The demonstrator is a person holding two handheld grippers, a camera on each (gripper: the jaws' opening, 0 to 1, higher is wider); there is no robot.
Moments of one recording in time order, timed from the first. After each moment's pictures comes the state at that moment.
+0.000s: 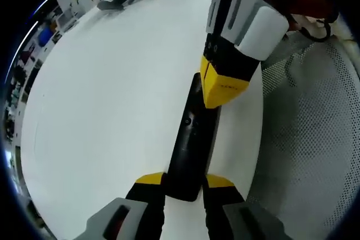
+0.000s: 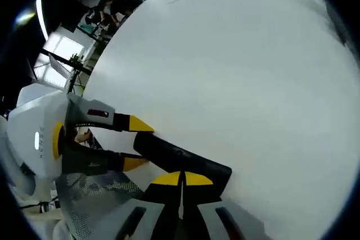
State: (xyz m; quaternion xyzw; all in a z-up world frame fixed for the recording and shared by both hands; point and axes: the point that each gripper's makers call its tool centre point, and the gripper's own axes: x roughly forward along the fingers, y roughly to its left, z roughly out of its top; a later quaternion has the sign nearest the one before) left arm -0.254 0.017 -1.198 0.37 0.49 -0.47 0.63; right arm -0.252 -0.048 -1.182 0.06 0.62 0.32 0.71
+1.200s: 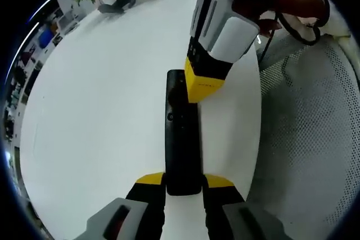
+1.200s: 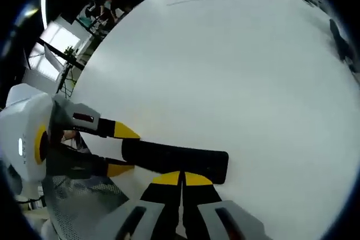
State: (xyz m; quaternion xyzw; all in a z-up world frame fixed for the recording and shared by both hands) left arm -0.255 0.017 -1.197 0.36 0.48 -0.48 0.64; right arm -0.236 -0.054 -1.191 0.02 0.60 0.31 0.74
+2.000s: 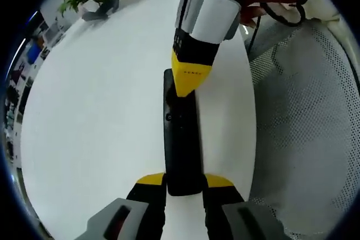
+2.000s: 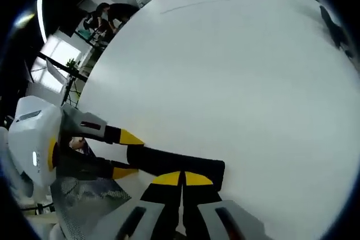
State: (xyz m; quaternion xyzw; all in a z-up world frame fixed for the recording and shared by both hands) left arm -0.255 0.017 -1.197 0.39 0.46 -0.52 0.60; right arm -0.232 -0.052 -1.182 0.06 0.60 0.31 0.74
